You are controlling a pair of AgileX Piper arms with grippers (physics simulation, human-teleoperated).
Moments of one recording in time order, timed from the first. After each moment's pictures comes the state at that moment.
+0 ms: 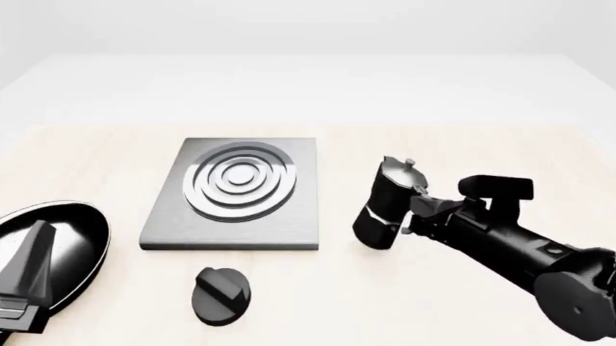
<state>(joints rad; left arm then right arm) -0.07 0.00 0.00 -0.18 0.08 0.41 1.24 -0.36 -0.37 0.35</state>
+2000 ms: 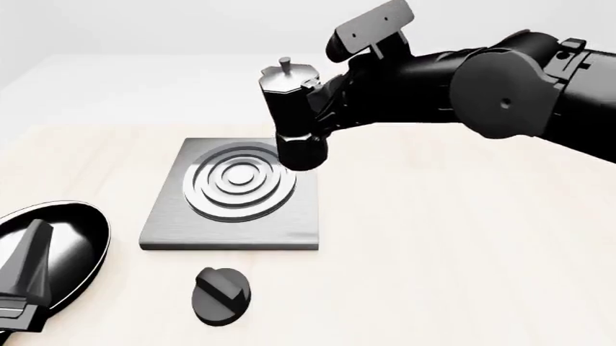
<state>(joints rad) -0.06 0.00 0.00 -0.19 0.10 0.69 1.43 -1.24 0.35 -0.12</state>
